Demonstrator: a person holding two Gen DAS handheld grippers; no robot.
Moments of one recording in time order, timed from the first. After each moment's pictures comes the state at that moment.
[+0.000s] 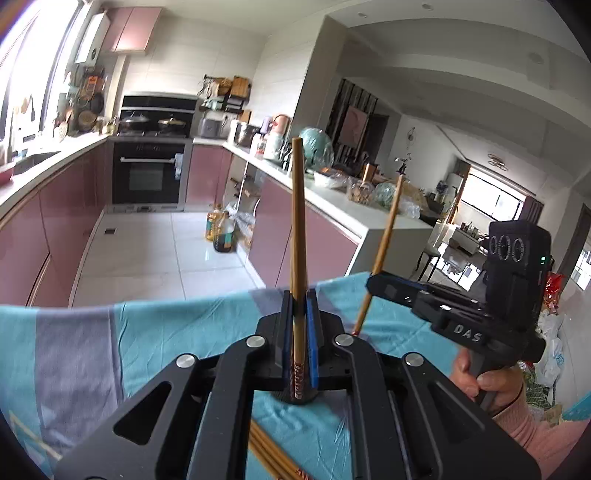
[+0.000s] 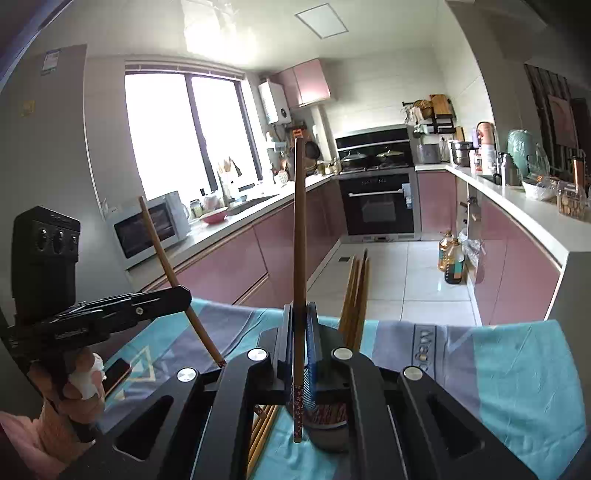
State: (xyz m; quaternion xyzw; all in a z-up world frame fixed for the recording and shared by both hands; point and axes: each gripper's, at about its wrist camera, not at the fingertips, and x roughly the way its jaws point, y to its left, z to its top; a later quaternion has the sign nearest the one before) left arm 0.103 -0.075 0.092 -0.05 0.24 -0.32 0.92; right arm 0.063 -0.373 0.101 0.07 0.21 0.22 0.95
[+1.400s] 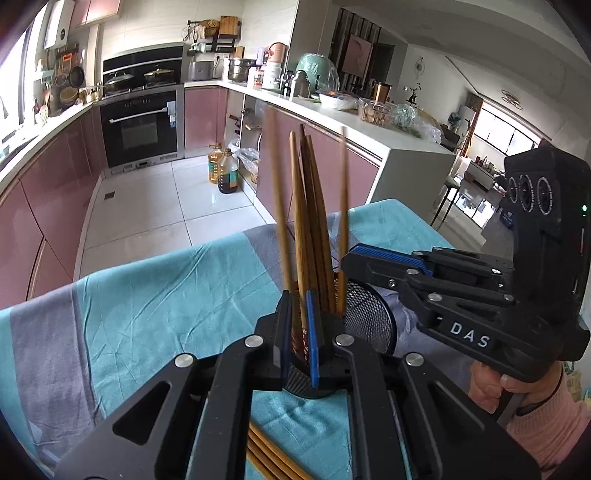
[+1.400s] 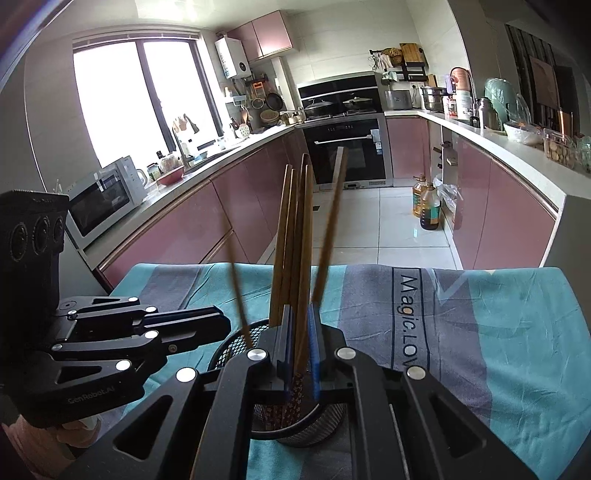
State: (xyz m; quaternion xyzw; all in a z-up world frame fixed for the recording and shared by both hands) left arm 0.176 -0.154 0.015 0.03 0.37 -0.30 0.88; right arm 0.113 -0.371 0.032 0.08 0.32 0.17 0.93
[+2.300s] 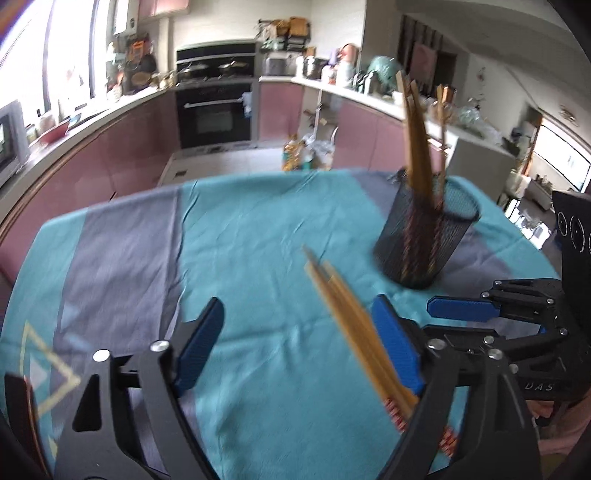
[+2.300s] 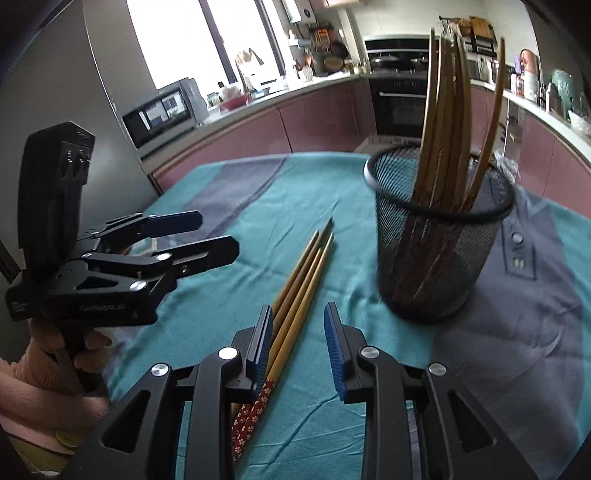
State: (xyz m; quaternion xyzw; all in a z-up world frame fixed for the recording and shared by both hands) left arm 0.102 -0.040 -0.063 0.02 0.37 -0.16 0.91; right arm 0.038 -0.292 -0.036 0.02 0.40 0.28 0.87
